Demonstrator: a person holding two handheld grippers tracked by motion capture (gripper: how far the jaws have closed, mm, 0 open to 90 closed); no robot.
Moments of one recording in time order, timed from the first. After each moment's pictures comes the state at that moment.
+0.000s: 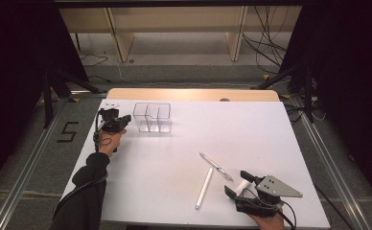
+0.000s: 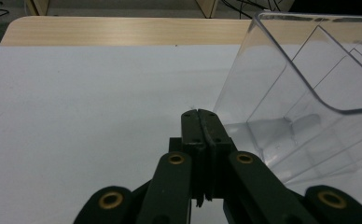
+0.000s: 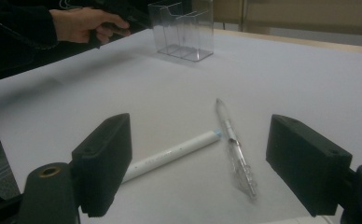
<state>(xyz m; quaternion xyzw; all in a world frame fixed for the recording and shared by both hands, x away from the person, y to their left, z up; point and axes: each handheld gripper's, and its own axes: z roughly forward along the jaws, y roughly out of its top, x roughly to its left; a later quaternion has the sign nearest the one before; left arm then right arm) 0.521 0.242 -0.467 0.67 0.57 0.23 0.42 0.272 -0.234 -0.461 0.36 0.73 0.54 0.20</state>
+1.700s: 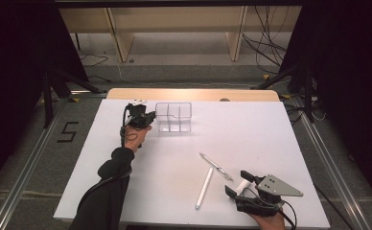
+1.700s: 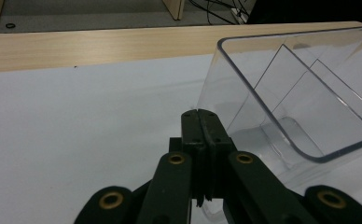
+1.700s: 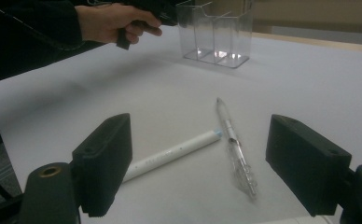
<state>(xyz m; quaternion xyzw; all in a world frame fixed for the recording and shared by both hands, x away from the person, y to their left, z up) 0.535 0.156 -0.461 0.69 0.54 0.21 0.44 0.273 -0.235 -0.461 0.36 0.74 0.54 0.19</state>
